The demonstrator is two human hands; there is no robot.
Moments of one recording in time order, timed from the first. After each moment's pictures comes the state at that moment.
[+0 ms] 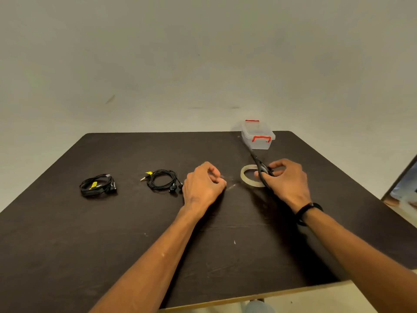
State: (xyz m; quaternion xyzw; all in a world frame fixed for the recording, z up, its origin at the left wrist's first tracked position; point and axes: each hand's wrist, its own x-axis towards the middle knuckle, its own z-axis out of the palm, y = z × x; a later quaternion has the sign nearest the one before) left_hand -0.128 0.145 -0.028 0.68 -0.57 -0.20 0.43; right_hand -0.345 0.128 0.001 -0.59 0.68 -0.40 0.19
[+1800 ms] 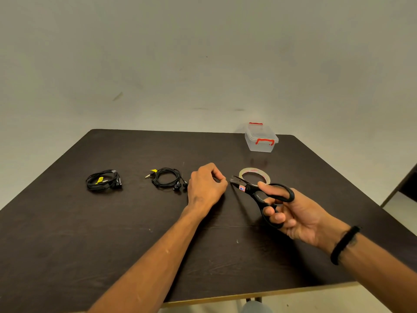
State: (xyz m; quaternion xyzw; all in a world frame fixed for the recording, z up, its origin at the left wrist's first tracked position) left_hand -0.126 0.147 -0.029 0.65 -0.57 -0.20 0.46; right_hand -0.341 0.200 0.028 -0.36 0.51 -0.31 0.72
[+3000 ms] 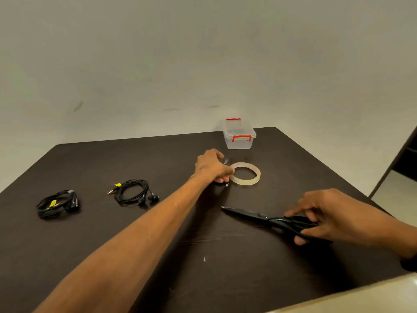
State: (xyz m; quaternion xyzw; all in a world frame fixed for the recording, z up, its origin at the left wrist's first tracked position) left_hand -0.202 0.048 0.006 0.65 -0.57 -0.38 0.34; right_hand -0.477 0.186 0.039 -0.83 0.52 -0.08 0.19
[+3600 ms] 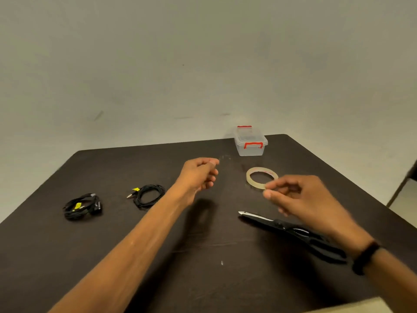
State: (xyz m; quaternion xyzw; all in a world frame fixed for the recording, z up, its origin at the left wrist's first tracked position) left_hand -0.137 0.104 0.020 0.55 -0.46 -0.48 0.50; right_hand -0.395 0.173 0.029 -0.67 0.52 -0.39 0.35
